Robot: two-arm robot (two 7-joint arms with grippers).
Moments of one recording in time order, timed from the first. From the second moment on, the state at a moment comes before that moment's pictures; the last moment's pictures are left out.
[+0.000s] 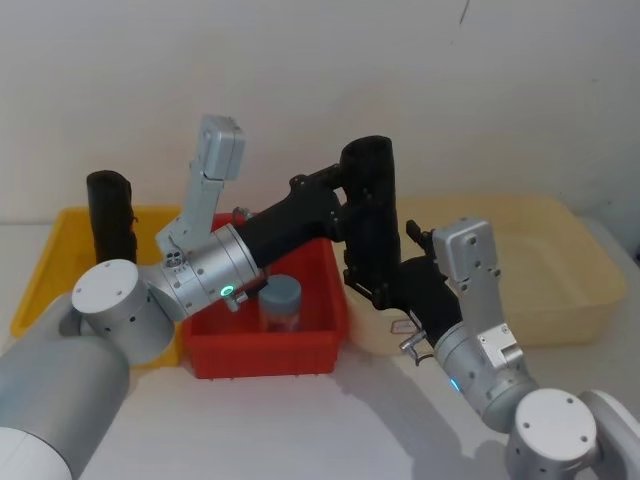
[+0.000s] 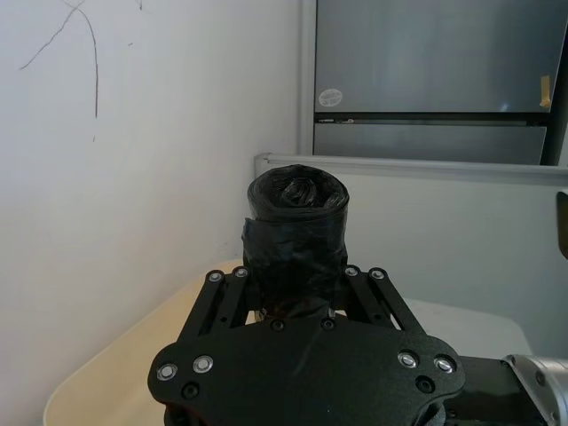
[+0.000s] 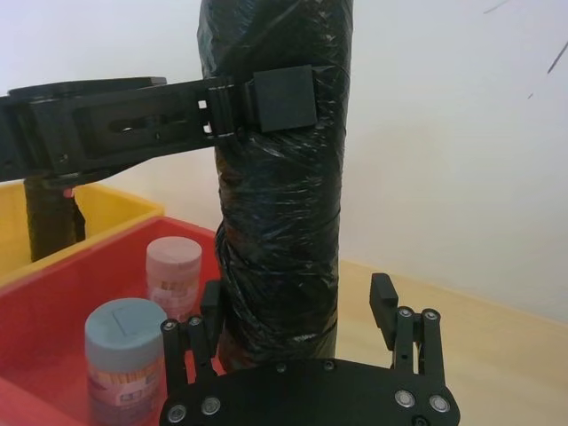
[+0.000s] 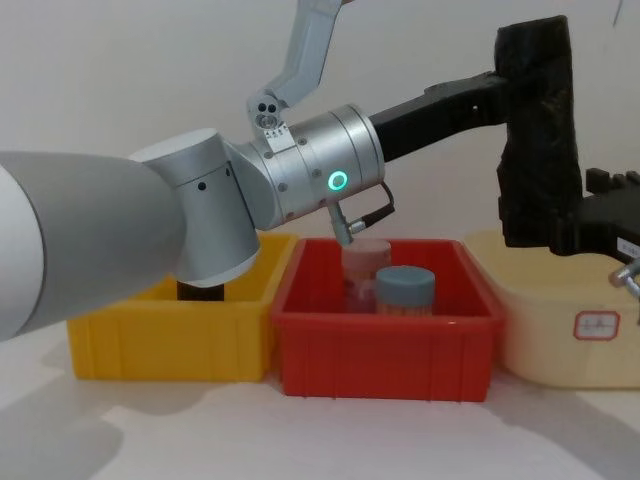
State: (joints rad) left arm -0.90 -0.09 0.50 -0.64 -0.60 -0.30 -0.98; right arm 0.22 0.24 -0.27 -1.51 0.06 -0.06 0.08
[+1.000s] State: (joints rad) left arm -0.90 -0.09 0.50 -0.64 -0.60 -0.30 -0.98; right arm 0.26 0.21 -0.28 -1.50 0.03 -0.02 0.08
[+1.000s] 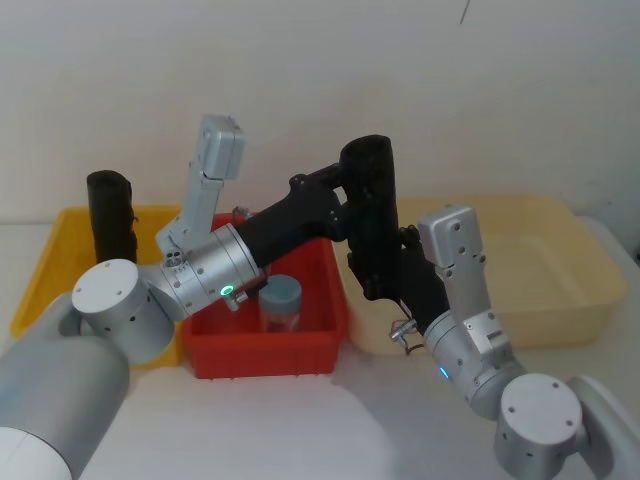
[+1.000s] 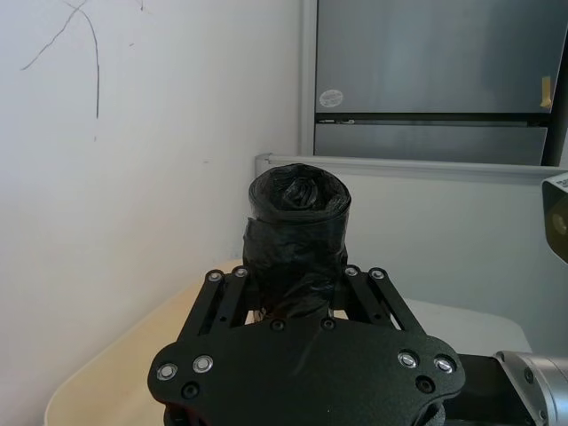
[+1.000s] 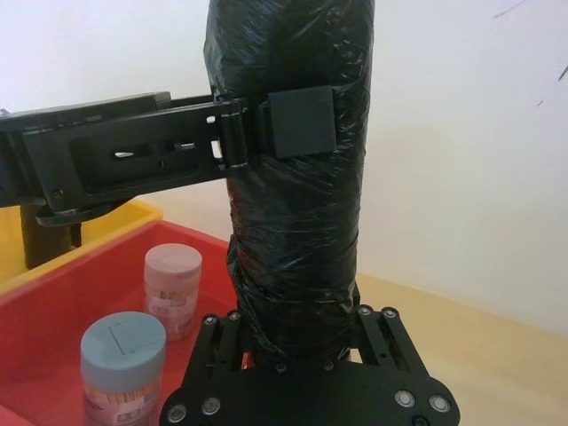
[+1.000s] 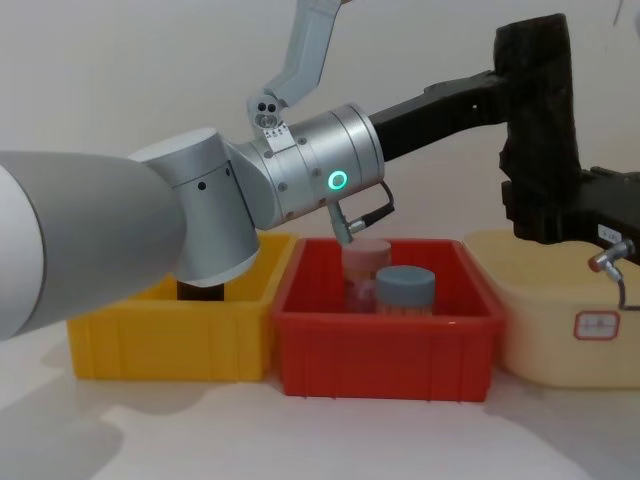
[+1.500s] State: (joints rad) left arm -0.90 -0.09 0.50 -0.64 -0.60 -0.30 -0.98; right arm 0.26 0.21 -0.28 -1.50 0.02 -0.02 0.08
